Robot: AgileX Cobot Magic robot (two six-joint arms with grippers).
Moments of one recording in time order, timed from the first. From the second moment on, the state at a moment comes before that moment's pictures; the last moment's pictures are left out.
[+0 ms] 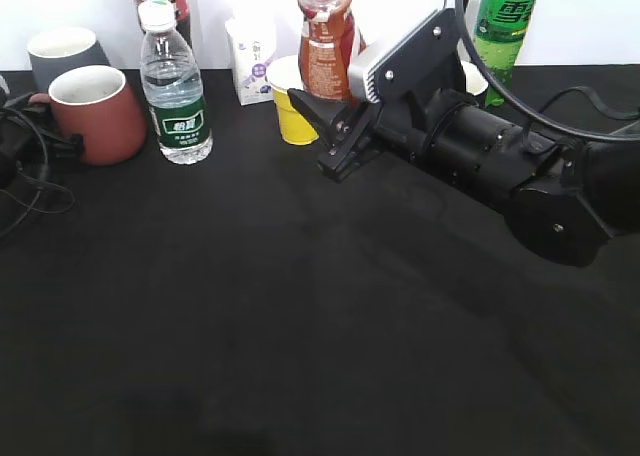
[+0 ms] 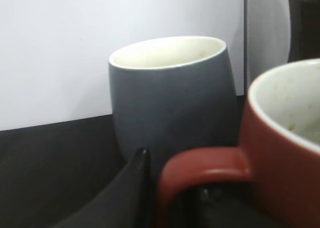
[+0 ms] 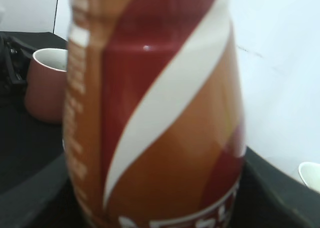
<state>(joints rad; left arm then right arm) 0.02 2.15 -0.84 0.09 -1.19 0.09 0.57 1.88 -0.80 -0.26 -1.02 -0.14</state>
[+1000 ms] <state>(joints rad) -0.09 1.60 -0.37 0.15 -1.17 0.09 0.57 1.78 -0.80 -0.06 -0.99 -0.10</state>
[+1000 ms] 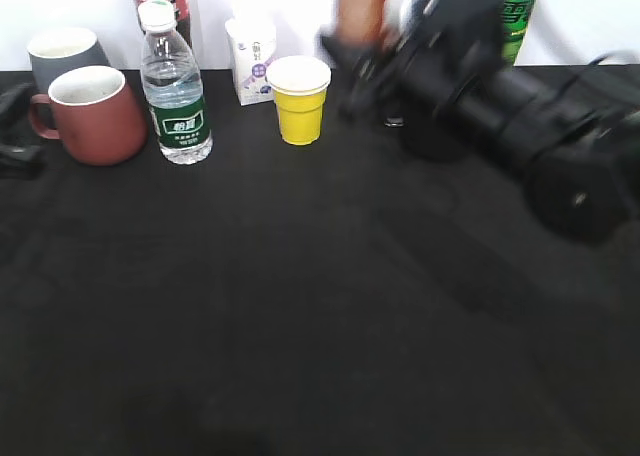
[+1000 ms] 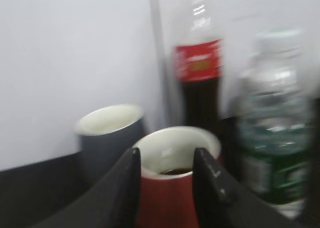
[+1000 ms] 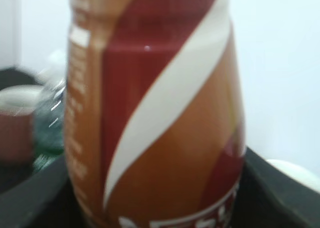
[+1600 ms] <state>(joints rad) -0.18 1.54 -0.37 0.20 -1.09 0.09 0.16 1.69 -0.80 0.17 -0.79 -0.15</state>
